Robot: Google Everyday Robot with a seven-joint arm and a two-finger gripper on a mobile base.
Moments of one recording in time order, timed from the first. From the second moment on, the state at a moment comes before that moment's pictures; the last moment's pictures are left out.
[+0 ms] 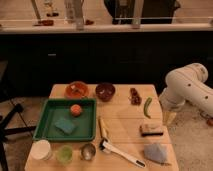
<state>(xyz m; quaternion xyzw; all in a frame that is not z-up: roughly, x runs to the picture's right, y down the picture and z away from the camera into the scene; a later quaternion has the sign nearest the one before) 0.286 0.111 0.683 -0.28 0.02 0.02 0.96</state>
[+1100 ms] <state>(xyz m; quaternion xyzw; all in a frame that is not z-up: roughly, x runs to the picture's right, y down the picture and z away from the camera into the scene) 0.298 0.197 0.693 -0.26 -0.05 0.08 0.96</state>
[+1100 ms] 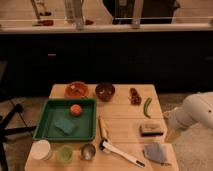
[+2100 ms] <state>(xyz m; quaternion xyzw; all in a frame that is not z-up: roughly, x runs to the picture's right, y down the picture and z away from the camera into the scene) 0.289 0.224 0.696 -0.24 -0.06 0.03 0.97</state>
